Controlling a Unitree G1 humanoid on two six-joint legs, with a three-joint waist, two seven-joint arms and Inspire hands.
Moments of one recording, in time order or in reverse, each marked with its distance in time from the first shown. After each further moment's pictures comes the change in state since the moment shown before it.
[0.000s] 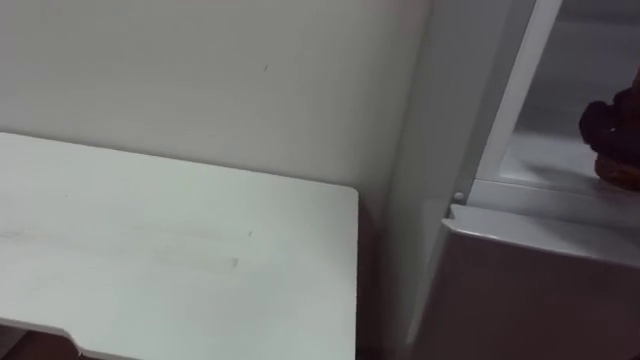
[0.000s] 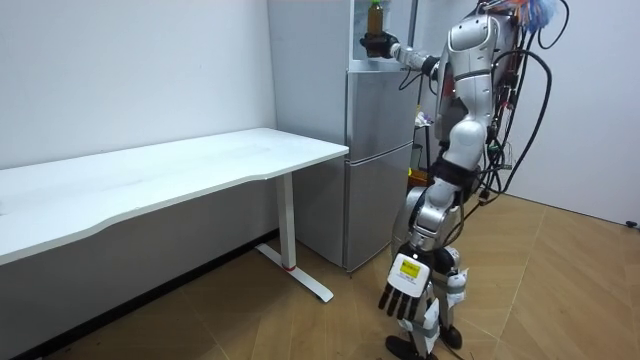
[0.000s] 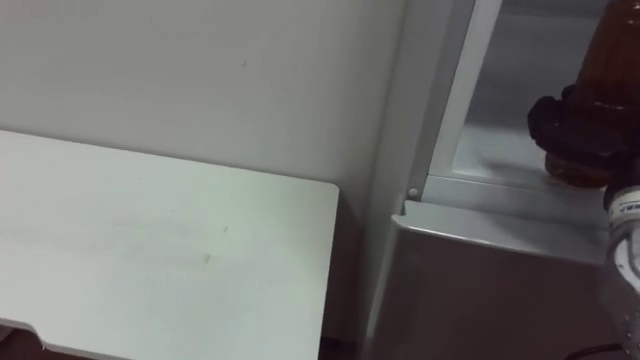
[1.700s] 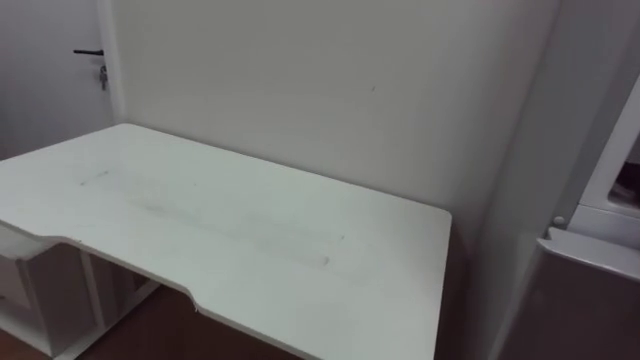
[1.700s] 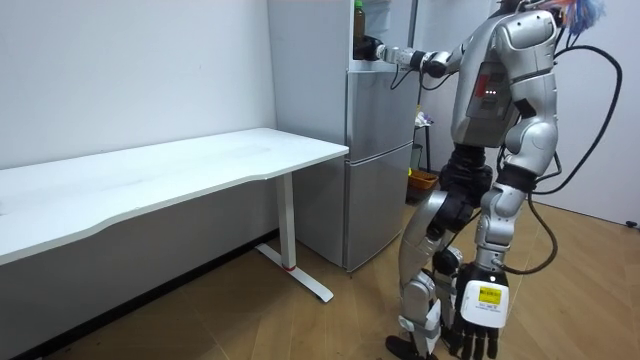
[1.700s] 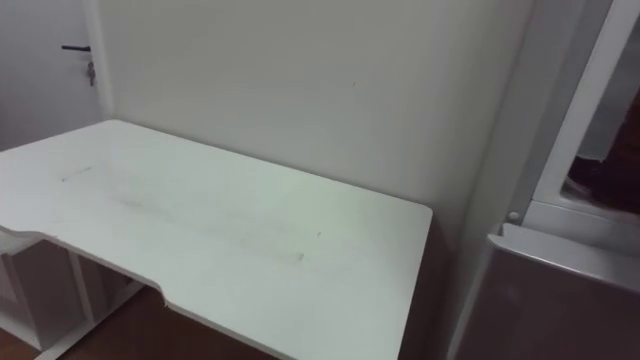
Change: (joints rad) left arm 0.096 0.011 0.031 -0.140 -0.079 0.148 0.092; right arm -0.138 -0.155 0.071 0.460 0.074 -0.085 0.054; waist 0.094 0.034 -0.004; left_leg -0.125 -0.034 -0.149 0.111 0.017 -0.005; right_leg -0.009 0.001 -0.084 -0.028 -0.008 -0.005
